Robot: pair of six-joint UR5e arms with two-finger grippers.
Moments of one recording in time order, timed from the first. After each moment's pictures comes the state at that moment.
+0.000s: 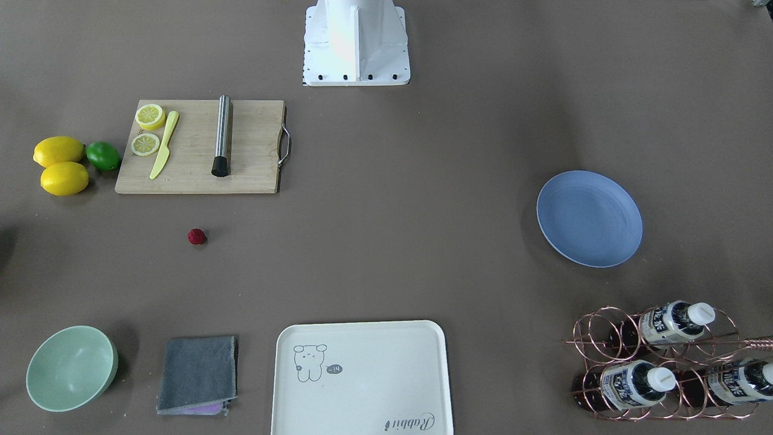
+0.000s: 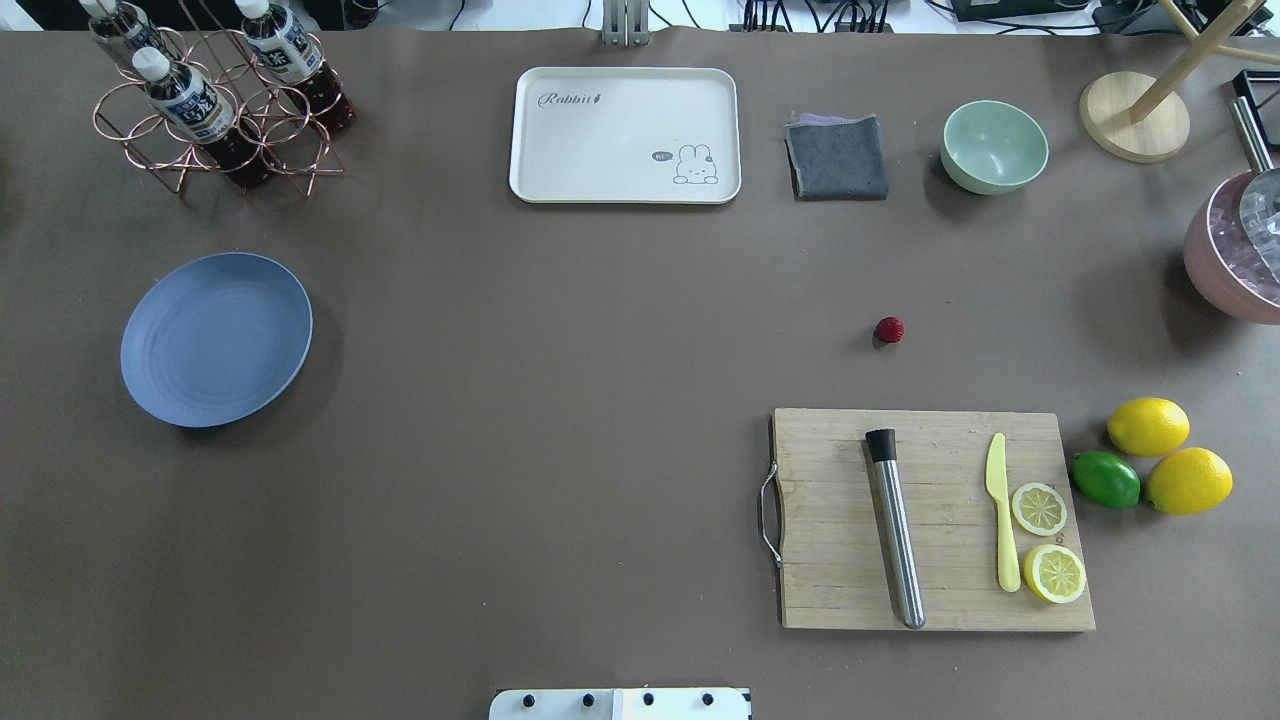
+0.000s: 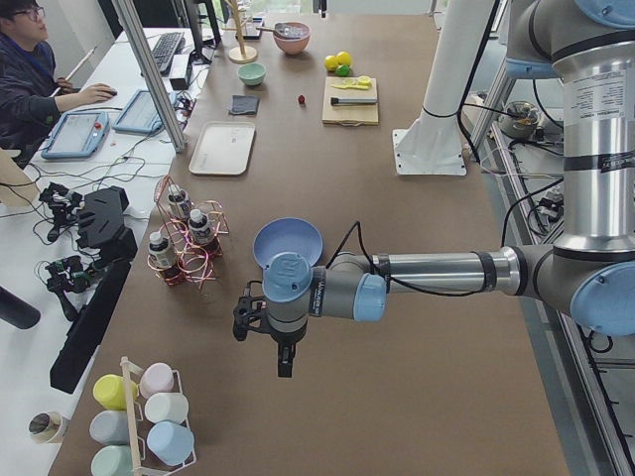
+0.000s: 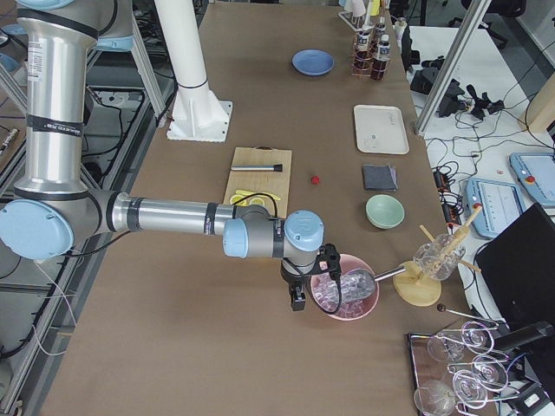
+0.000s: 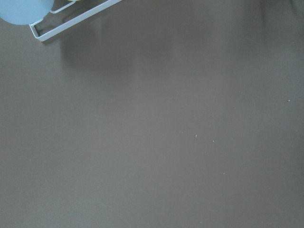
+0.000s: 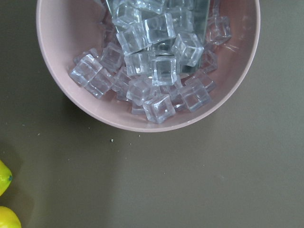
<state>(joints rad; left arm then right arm) -1.59 -1.45 -1.64 -1.72 -2.31 -0.06 1.51 -1.70 1.65 -1.51 2.31 -0.14</state>
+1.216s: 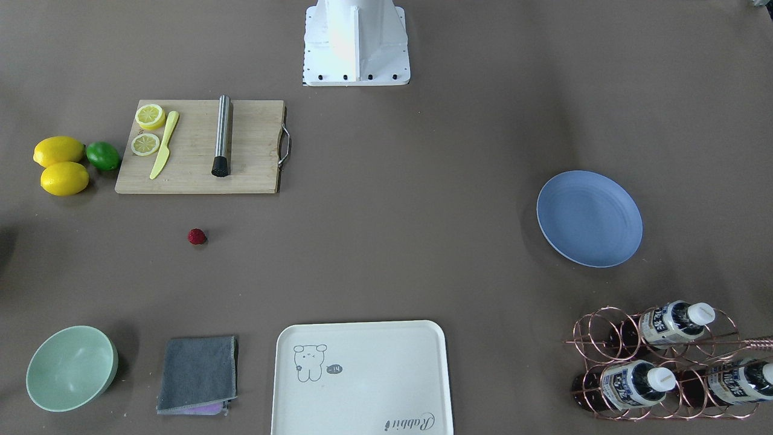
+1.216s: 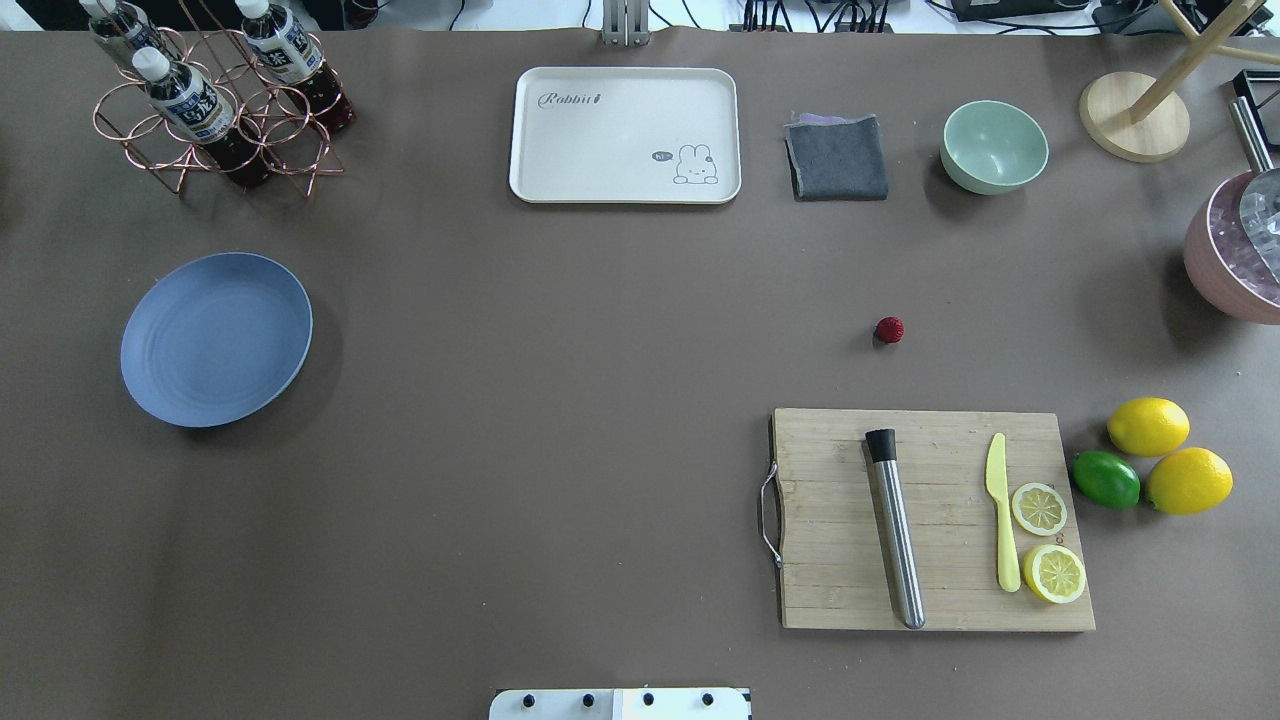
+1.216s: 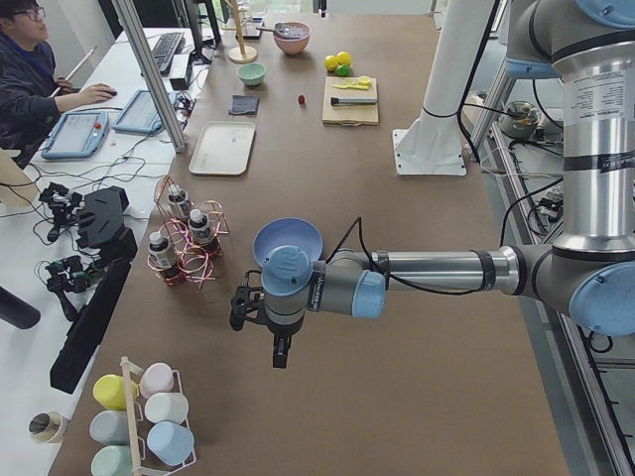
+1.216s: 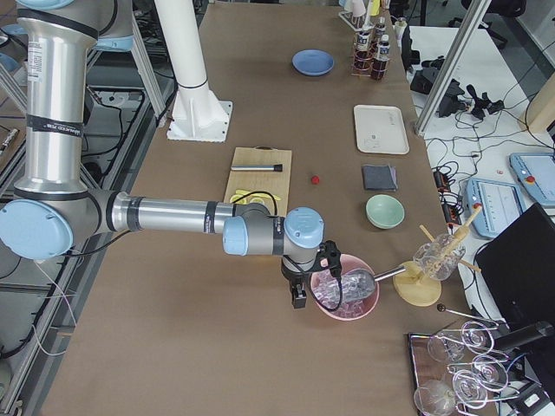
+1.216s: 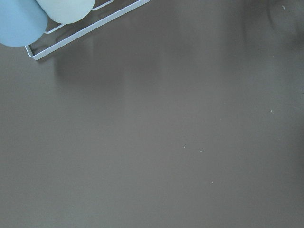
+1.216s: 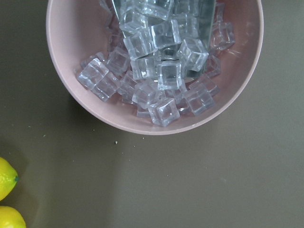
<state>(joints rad) -1.59 -1.46 -1.64 -1.76 -2.41 -0.05 1.51 -1.70 1.67 -1.51 2.32 -0.14</state>
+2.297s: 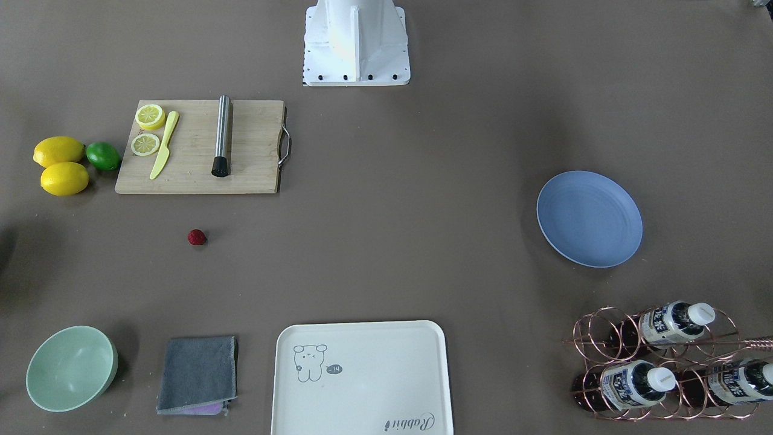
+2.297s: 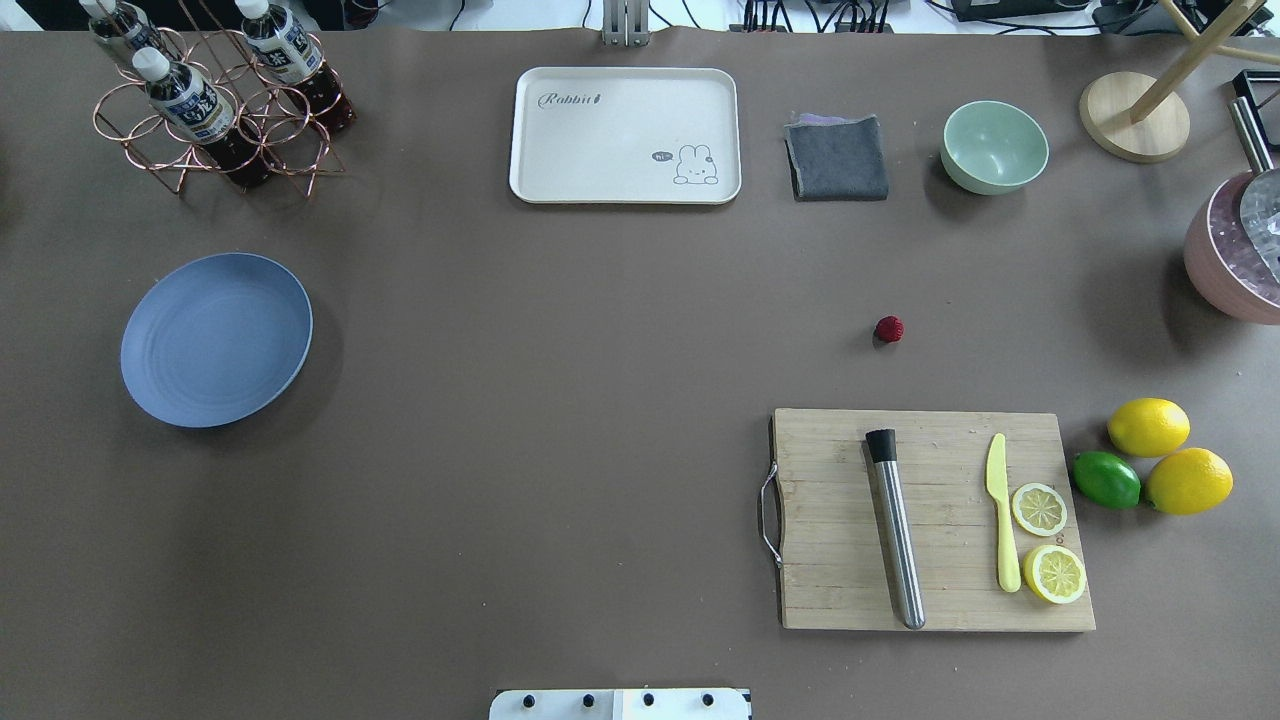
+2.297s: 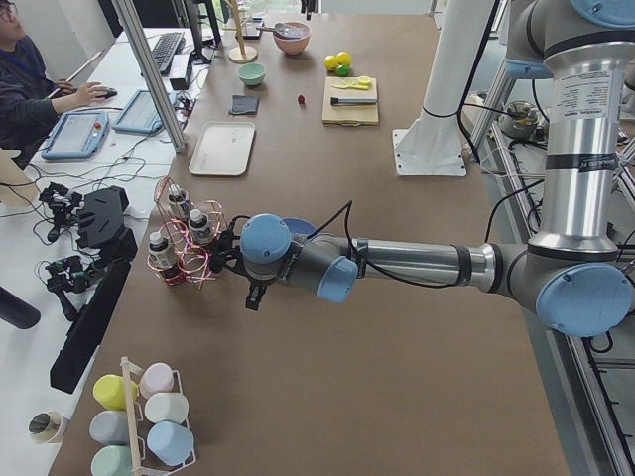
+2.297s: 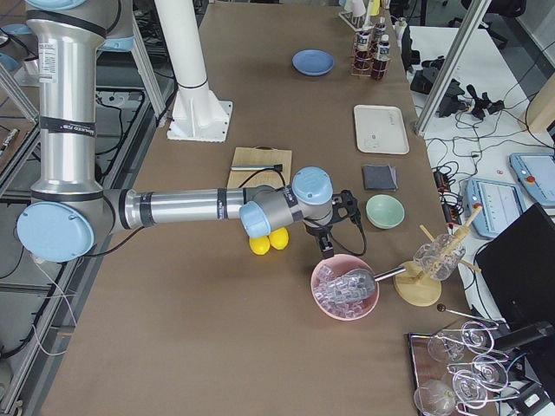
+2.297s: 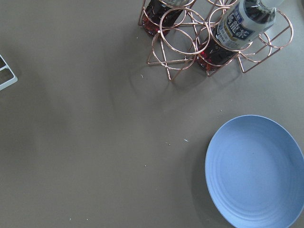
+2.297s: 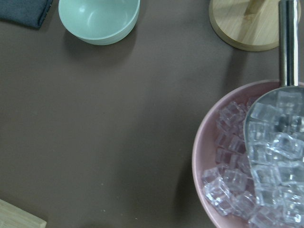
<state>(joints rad) -1.53 -1.56 -1.62 -1.94 -2.57 -0.14 1.39 -1.63 1.72 -1.17 2.41 0.19</state>
